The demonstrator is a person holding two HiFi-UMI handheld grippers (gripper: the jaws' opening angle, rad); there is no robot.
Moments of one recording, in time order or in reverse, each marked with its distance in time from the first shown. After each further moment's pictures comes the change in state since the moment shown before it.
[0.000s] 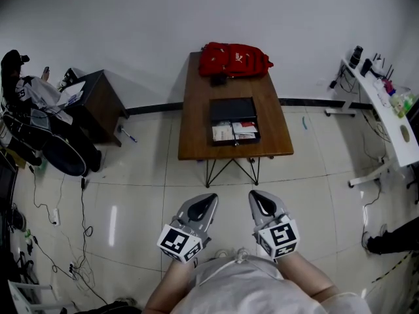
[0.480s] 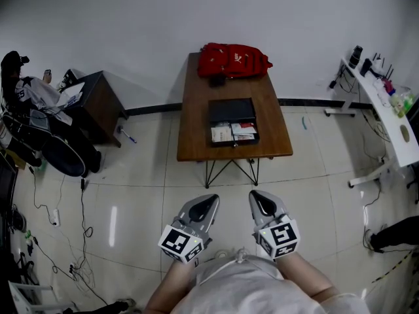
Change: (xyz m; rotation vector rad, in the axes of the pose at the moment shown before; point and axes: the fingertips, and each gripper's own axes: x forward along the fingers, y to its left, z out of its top) left arm 0.008 -0.005 -0.002 -0.010 0.003 -0.009; right arm -0.001 -0.008 -0.001 0.038 0.004 -0.010
